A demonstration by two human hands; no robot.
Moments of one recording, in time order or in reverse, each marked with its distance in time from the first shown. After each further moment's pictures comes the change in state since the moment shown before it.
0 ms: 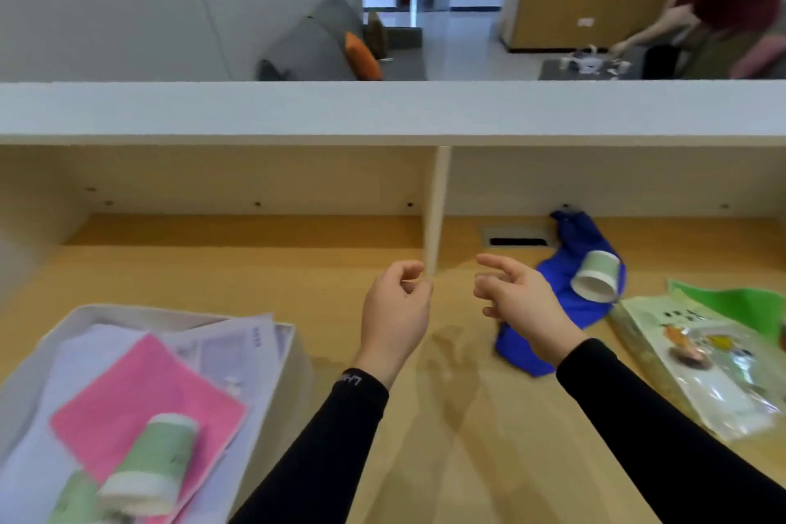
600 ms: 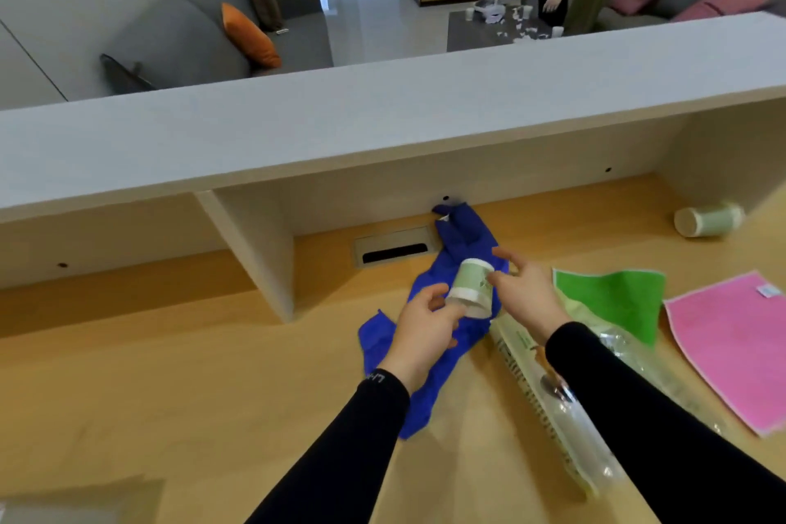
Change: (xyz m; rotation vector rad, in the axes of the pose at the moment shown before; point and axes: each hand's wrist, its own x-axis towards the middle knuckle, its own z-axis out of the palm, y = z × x) left_hand 0.055 0.038 0.246 -0.145 -0.501 -0.393; right_hand 0.131 0.083 -0.199 -0.064 0.295 0.180
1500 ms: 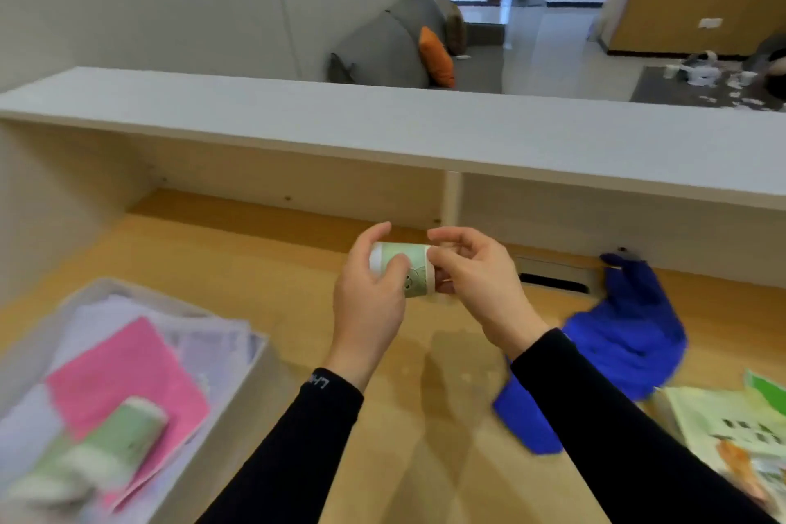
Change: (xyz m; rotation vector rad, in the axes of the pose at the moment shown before) left_hand -0.134 0.011 -0.179 -0.046 0.824 0.456; right_hand -0.152 -0.132 0.158 0.205 -0.575 -0.371
